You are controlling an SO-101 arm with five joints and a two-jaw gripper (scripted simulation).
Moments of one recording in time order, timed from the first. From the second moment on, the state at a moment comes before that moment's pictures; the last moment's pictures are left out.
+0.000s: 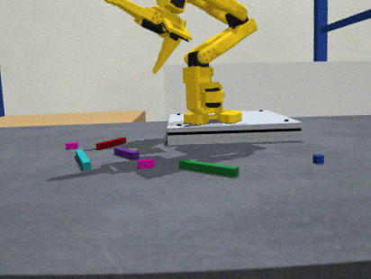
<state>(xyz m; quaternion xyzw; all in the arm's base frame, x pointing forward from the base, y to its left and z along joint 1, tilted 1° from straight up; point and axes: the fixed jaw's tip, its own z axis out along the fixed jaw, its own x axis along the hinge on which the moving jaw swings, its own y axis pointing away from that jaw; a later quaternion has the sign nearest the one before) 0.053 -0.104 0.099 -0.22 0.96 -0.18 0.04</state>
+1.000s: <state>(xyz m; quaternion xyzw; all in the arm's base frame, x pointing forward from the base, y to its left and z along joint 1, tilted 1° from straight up) 0.135 -0.125 0.069 -0.62 0.79 -0.06 0.01</state>
